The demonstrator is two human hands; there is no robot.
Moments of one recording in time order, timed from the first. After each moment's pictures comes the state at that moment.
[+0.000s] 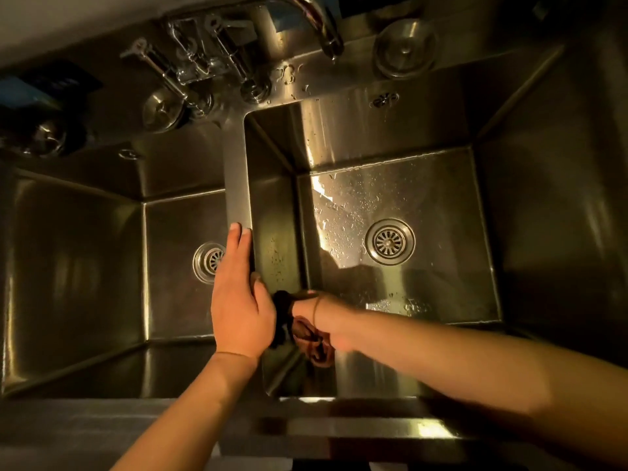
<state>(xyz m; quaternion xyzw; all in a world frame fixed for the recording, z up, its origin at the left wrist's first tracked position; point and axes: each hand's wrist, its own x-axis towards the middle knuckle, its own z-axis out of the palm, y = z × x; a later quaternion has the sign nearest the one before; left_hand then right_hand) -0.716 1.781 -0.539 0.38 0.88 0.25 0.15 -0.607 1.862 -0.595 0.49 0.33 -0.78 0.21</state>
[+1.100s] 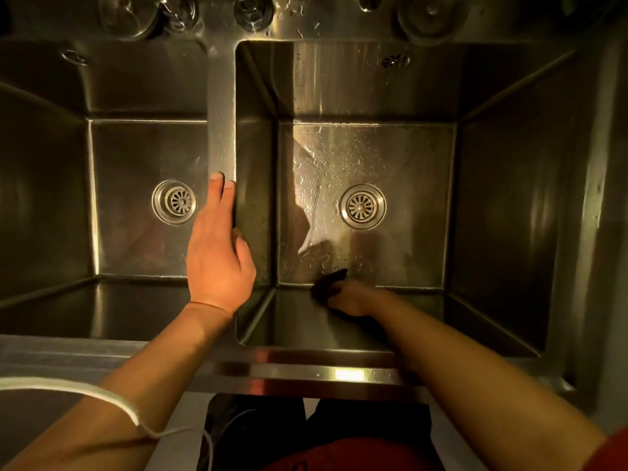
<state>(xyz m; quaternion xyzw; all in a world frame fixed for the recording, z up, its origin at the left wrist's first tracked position) -0.724 1.785 -0.536 0.39 0.88 0.22 0.17 -0.512 1.904 -0.632 0.31 0.63 -0.52 0.49</state>
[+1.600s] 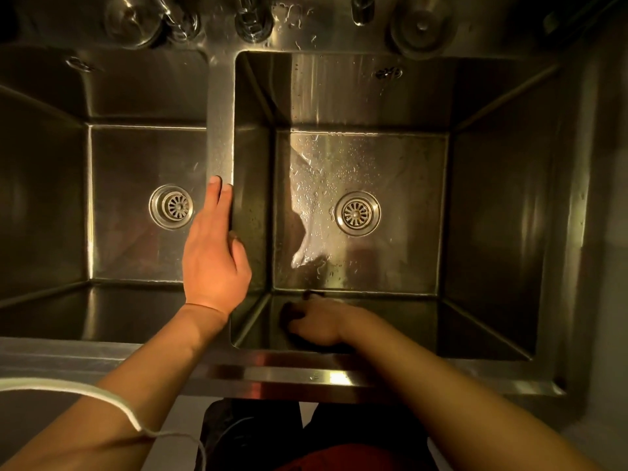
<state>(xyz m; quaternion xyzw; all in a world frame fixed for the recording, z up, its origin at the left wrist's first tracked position) -0.721 1.785 -0.536 0.39 0.88 0.22 0.16 -0.540 1.875 -0.575 0.23 0.66 -0.54 0.47</state>
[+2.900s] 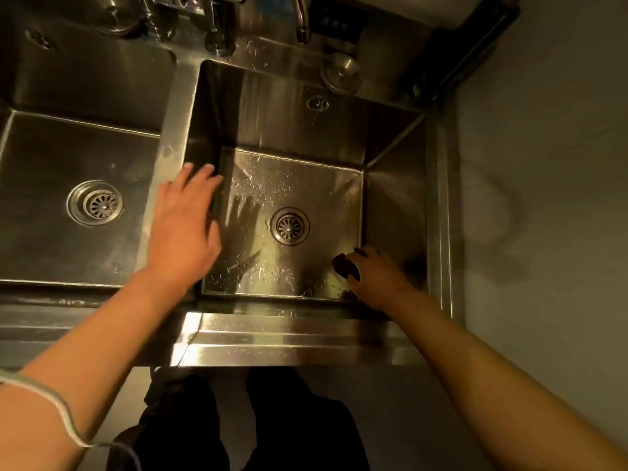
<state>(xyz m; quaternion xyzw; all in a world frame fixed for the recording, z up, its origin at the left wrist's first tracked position) -0.678 1.787 -0.518 0.49 0.84 0.22 0.13 -0.381 1.974 -0.537 0.41 0.83 -0.20 0.32</state>
